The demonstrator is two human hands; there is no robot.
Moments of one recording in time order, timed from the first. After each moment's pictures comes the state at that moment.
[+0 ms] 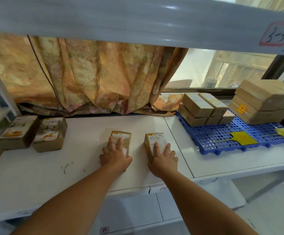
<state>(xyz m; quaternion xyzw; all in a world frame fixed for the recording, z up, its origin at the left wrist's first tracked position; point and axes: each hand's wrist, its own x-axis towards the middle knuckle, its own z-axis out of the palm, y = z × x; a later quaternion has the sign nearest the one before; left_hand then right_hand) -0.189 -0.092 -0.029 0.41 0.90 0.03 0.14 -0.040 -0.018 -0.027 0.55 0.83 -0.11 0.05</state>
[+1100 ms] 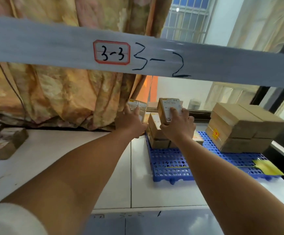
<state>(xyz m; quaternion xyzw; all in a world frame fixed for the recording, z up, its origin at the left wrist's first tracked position) -0.032 0.134 0.118 0.42 0.89 0.16 -0.04 0.113 0.219 0.123 0.49 0.83 -0.03 -0.25</state>
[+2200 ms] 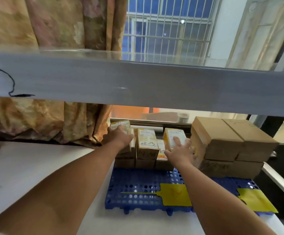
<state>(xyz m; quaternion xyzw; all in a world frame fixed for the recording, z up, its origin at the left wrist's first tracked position) 0.041 0.269 0.109 0.25 0.93 0.25 0.10 0.221 0.397 0.070 0.52 0.84 -0.13 -0.12</state>
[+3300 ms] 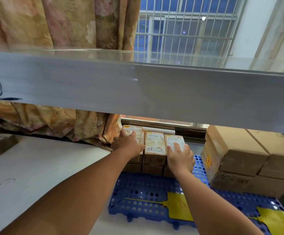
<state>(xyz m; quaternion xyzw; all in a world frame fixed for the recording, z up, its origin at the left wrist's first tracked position) 0.061 0.274 0.108 0.28 0.95 0.09 0.06 0.182 0.408 0.040 0.48 0.84 -0.15 -0.18</state>
